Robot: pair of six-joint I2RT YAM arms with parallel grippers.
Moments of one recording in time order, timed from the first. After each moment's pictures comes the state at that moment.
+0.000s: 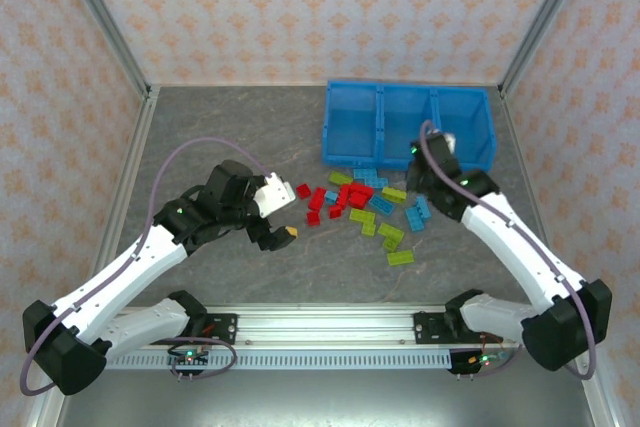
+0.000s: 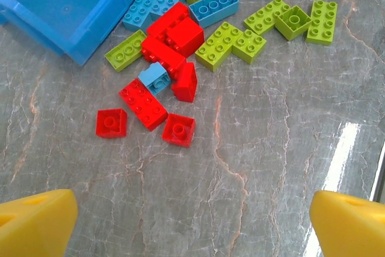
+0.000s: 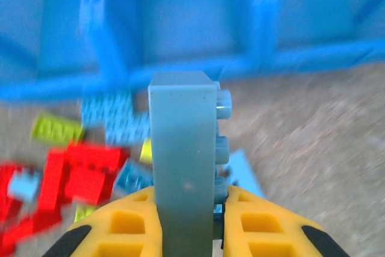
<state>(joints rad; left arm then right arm) -0.58 1.00 0.89 -0.67 0.26 0.40 0.38 1.17 1.08 -0.79 0.33 0.51</state>
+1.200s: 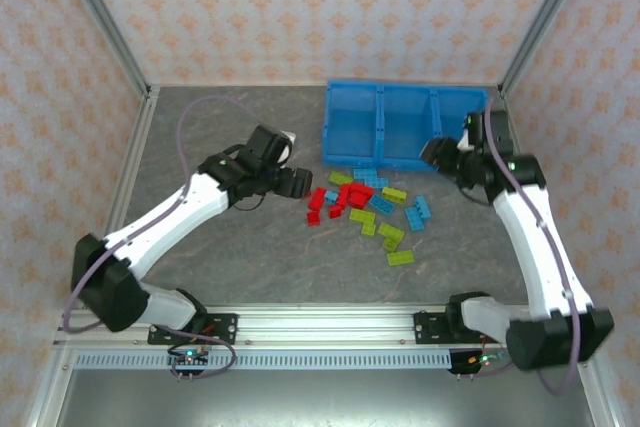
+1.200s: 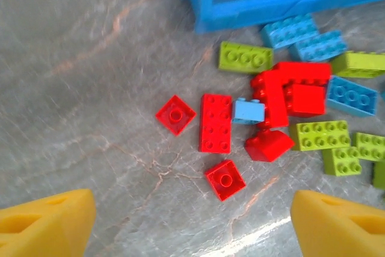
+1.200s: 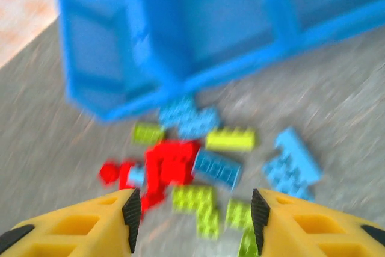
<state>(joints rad) -0.58 1.44 1.21 -0.74 -0.06 -0.39 0.15 1.08 1.21 -0.98 -0.19 0.63</state>
